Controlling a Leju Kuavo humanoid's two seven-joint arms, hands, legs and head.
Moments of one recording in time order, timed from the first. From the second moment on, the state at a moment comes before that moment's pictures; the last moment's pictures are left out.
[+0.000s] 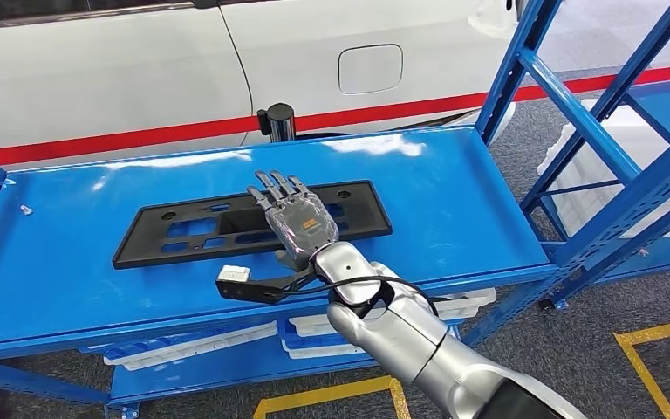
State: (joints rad) left arm -0.12 -0.15 0.51 -0.29 -0.31 0.41 -0.31; right arm -0.61 0.06 0.85 -0.84 1.12 -0.05 0.15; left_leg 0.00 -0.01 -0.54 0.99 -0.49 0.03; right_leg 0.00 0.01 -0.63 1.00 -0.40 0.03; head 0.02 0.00
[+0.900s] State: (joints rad) left arm -0.07 -0.01 0.48 -0.18 -0.32 0.34 -0.24; right arm -0.62 0.07 0.81 -0.57 1.19 -0.28 0.13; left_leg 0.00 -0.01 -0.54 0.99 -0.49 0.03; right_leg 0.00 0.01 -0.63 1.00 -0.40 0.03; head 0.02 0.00
